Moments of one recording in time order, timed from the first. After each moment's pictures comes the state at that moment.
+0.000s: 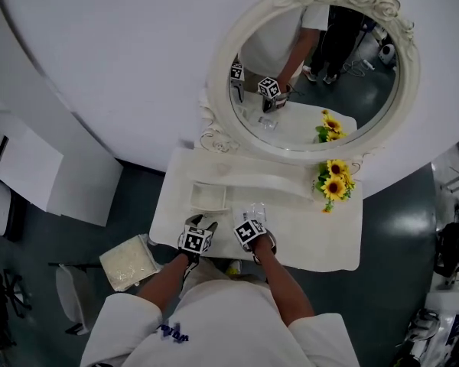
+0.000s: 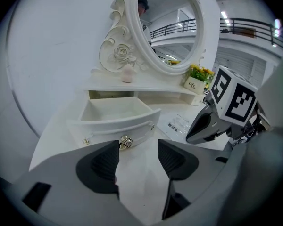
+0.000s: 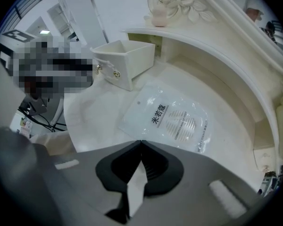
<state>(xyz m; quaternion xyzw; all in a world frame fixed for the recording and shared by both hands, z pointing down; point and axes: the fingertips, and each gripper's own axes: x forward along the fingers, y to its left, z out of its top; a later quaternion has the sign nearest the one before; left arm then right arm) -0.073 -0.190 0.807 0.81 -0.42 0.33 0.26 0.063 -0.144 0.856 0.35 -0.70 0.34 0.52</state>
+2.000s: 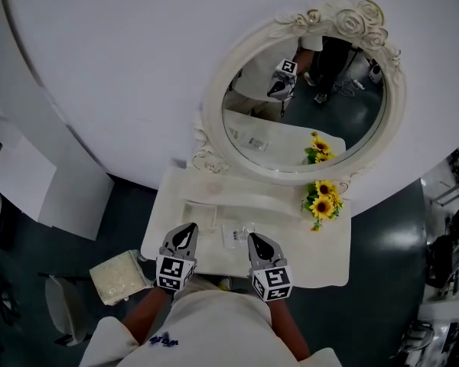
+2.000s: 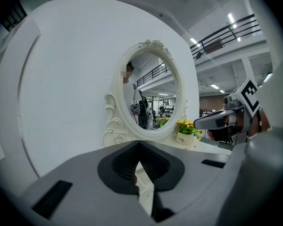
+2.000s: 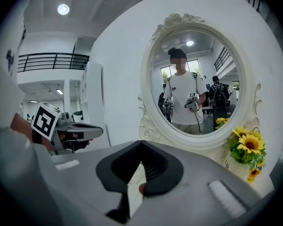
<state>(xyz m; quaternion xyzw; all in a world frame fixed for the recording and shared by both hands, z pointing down) -0.074 -0.192 0.552 0.87 -0.47 0.12 0.07 0.087 -0.155 0.538 0.53 -0.83 0.12 0.08</state>
